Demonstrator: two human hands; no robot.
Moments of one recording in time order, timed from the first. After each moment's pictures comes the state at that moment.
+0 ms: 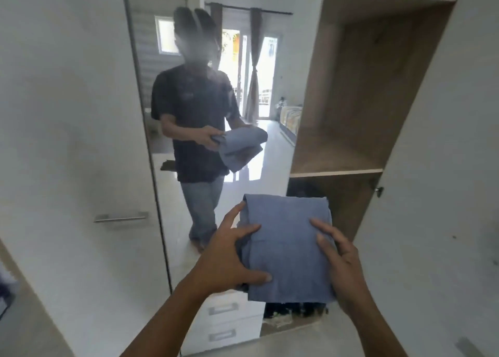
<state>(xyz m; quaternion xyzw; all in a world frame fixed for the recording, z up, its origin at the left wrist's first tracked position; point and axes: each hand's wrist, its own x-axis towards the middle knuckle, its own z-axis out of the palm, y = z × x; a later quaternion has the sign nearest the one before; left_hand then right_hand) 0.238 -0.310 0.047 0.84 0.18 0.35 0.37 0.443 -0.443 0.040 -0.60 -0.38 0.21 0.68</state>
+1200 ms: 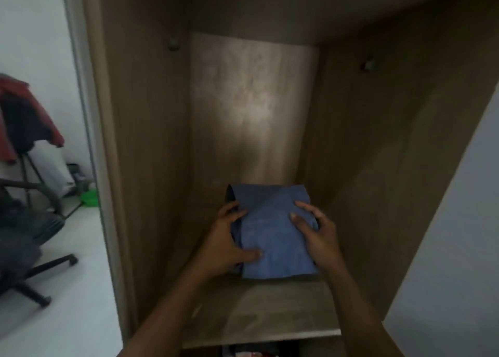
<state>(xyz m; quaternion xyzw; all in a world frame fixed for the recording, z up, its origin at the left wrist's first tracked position) 0.762 -0.010 0.121 0.83 0.27 0.41 0.28 0.976 -0.090 0.124 -0.55 -0.46 0.21 0.66</state>
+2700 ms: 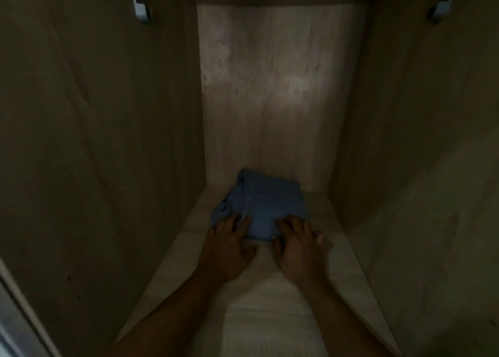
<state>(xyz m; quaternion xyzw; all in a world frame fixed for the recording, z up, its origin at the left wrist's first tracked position) 0.828 0.109 0.029 0.83 0.49 0.26 -0.01 1.017 0.056 0.038 -0.70 -0.64 -0.15 0.27</state>
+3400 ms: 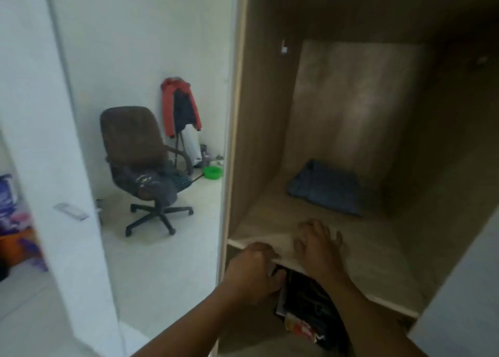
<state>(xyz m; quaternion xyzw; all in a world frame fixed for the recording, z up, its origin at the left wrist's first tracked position) 0.701 -0.177 0.046 0.80 0.54 0.24 0.11 0.893 -0.114 0.046 -0.66 -0.72 -0.05 0.19</state>
